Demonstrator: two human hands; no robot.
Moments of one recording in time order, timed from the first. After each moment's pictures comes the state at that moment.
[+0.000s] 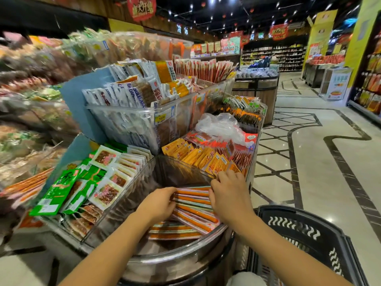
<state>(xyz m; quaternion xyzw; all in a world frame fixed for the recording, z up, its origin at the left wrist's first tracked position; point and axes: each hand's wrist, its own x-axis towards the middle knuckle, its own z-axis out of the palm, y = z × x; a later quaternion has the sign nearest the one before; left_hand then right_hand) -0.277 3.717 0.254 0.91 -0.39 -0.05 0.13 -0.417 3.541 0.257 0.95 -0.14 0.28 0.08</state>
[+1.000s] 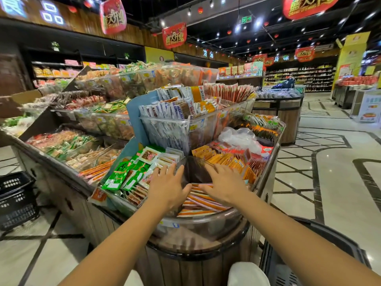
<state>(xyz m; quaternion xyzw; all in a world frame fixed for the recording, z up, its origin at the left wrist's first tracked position) -0.375 3.803 0.329 0.94 -0.29 0.16 -0.01 -0.447 3.618 0.327 0.99 -0.08 0.11 0.00</state>
